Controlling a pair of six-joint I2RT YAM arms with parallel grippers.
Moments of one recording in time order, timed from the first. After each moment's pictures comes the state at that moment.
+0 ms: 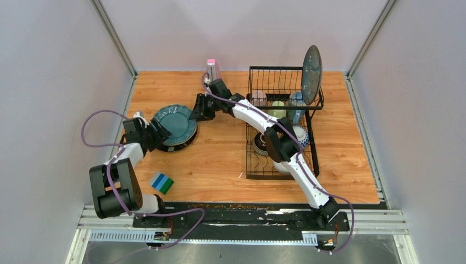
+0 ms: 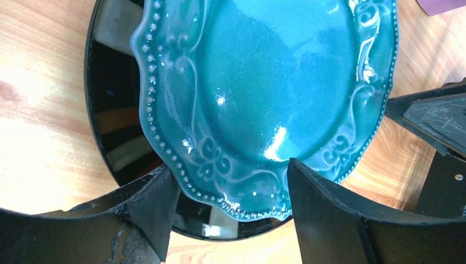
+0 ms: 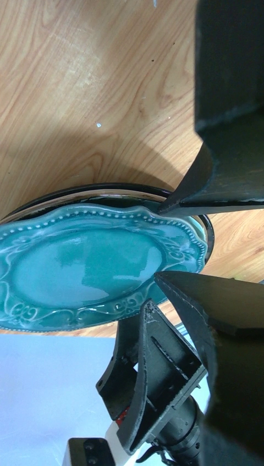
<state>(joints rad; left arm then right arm) 0.28 1.38 0.60 0.00 0.35 -0.46 0.72 2.63 2.37 -0.39 -0.51 0.76</state>
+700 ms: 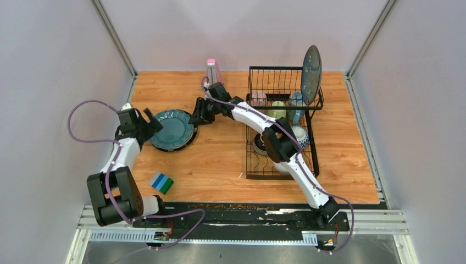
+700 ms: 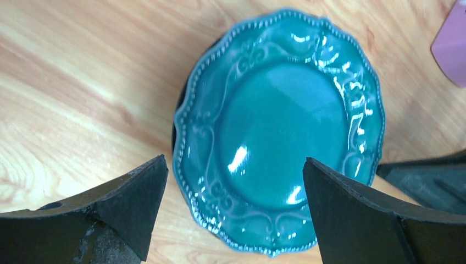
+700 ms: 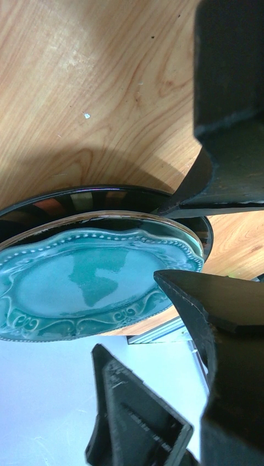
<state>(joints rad) 0.27 1.26 0.70 -0.16 0.08 -0.44 0.72 2.63 2.32 -0.34 -0.55 0.79</state>
